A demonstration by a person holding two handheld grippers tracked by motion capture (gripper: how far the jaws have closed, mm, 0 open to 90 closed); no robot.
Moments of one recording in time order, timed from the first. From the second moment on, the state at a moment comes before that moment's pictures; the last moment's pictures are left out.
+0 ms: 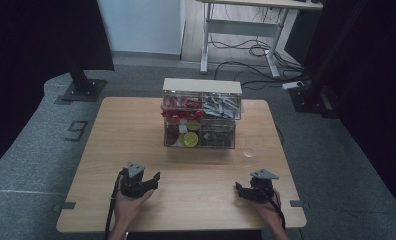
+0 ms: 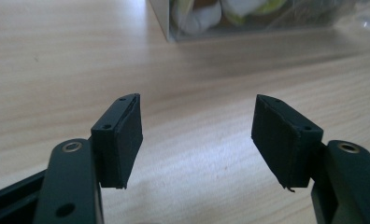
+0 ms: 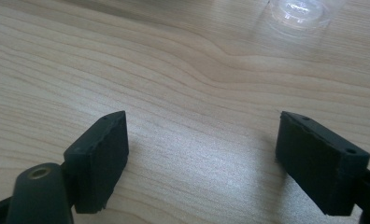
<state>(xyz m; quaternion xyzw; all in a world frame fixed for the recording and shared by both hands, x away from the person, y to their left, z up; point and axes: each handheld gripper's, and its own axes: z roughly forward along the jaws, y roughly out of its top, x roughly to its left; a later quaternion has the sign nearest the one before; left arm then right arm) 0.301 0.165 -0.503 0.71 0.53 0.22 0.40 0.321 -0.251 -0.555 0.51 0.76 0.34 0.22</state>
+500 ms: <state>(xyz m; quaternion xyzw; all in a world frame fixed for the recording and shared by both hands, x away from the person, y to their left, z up) 0.309 0.157 -0.489 0.72 0.51 0.20 0.41 0.320 -0.251 -0.555 0.51 0.76 0.34 0.22</state>
